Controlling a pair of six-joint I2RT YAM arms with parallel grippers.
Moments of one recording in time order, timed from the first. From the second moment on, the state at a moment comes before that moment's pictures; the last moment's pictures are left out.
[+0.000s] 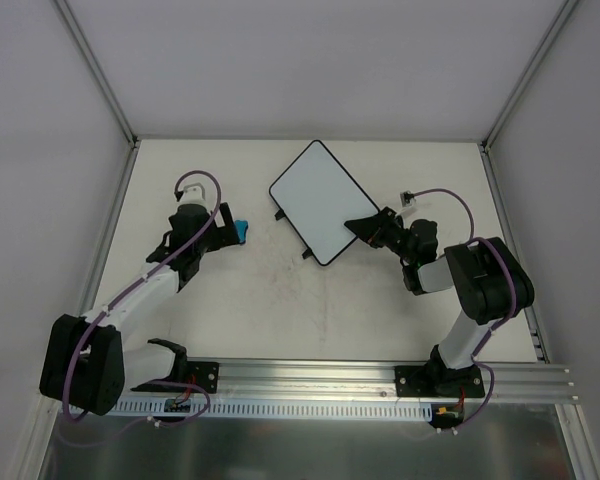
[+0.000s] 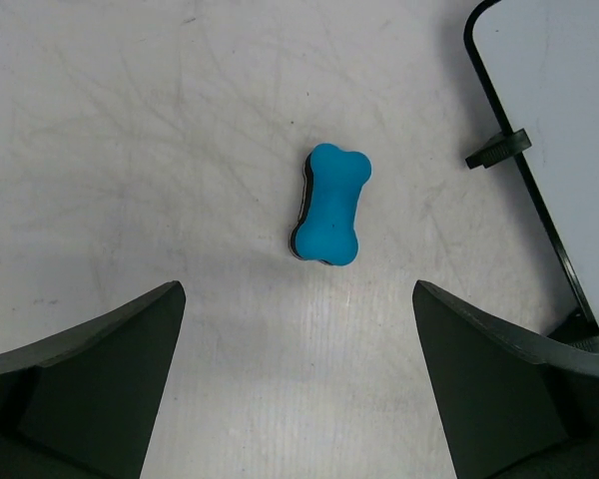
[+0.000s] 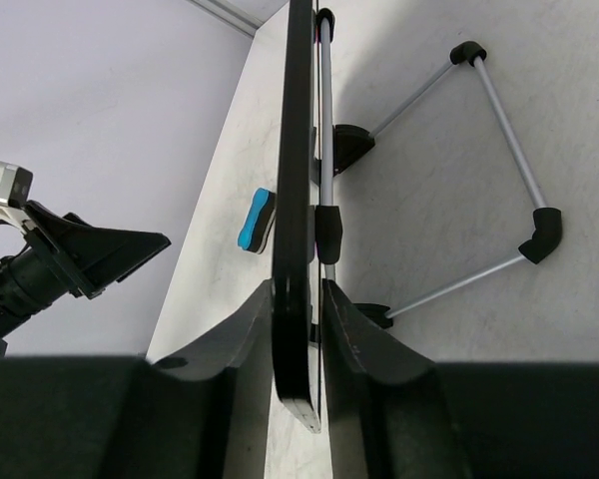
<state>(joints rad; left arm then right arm) -0.28 1.18 0.62 -0.04 -0.18 -0.42 0.26 1.74 0.47 1.19 -0.51 0.93</state>
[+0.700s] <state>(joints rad) -0.28 1.09 0.53 0.06 -0.18 -0.43 0.26 1.75 0.44 1.19 -0.50 0.93</state>
